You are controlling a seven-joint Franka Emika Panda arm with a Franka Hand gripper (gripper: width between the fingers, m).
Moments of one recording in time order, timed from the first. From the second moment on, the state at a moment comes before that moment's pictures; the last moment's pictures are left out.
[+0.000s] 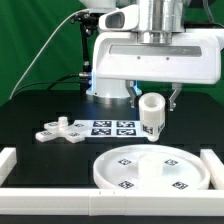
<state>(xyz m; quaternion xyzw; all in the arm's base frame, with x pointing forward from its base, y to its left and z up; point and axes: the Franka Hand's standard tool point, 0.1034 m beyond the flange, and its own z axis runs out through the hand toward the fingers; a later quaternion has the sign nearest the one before) 0.565 0.045 0.119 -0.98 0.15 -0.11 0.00</state>
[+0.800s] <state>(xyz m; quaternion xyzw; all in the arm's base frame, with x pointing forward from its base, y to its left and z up) 0.561 0.061 0.110 -0.95 0.11 -0.29 -0.01</state>
